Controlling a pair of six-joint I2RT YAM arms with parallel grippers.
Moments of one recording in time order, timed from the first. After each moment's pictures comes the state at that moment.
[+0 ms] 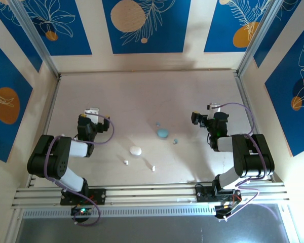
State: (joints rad) left arm -0.11 1.56 0.35 0.86 -0.09 0.09; right arm 0.01 1.52 0.40 0.73 -0.09 0.10
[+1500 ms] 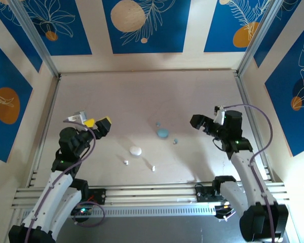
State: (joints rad) left arm -0.17 0.61 0.35 0.04 0.21 -0.55; right arm 0.09 0.95 0.63 -0.36 -0.49 0.50
